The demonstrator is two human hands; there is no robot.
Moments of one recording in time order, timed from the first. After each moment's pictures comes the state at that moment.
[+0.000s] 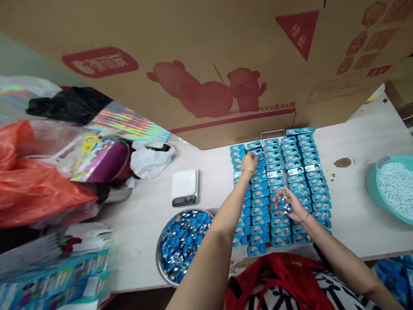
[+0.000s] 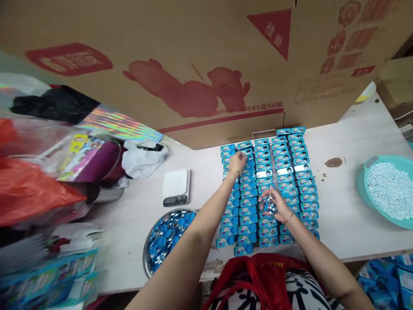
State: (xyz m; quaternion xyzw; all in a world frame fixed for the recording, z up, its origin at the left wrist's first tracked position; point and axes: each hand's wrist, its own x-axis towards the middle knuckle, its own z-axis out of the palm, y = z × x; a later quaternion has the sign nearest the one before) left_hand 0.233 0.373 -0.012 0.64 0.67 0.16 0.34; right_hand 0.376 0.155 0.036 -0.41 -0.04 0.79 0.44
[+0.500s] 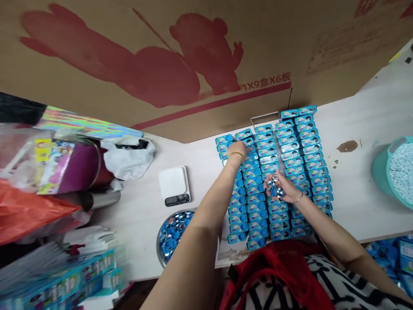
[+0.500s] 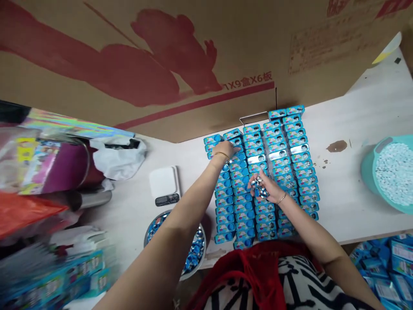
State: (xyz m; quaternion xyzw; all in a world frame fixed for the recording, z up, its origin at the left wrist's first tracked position) left_hand 0.245 0.420 -0.015 0.68 0.67 -0.16 0.25; right_hand 0.385 0.210 0.019 -0.36 -0.05 0.84 0.40
